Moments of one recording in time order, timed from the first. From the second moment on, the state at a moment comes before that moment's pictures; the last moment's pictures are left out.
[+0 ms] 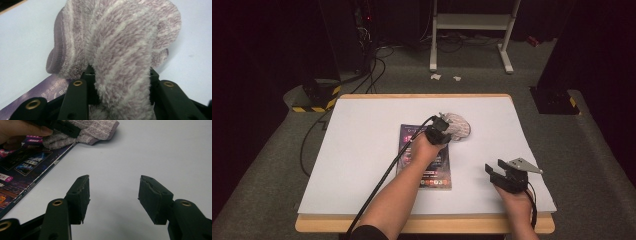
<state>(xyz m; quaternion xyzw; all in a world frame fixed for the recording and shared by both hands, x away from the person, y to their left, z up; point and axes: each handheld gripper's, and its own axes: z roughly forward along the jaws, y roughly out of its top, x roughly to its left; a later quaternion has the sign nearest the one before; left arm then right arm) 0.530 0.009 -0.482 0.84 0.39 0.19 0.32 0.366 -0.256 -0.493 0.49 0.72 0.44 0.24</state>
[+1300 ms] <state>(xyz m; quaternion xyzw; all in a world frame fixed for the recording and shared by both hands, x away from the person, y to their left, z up) 0.534 0.004 -0.480 0.84 0.40 0.19 0.31 0.367 -0.251 -0.495 0.49 0.72 0.43 0.23</state>
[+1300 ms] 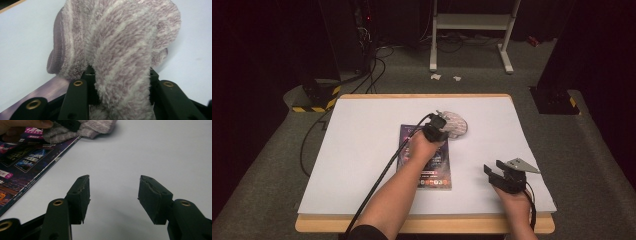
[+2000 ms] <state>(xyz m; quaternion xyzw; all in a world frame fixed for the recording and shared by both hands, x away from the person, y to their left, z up) 0.533 0.155 -0.481 0.78 0.51 0.21 0.29 0.366 -0.252 -0.494 0.49 0.72 0.43 0.24</state>
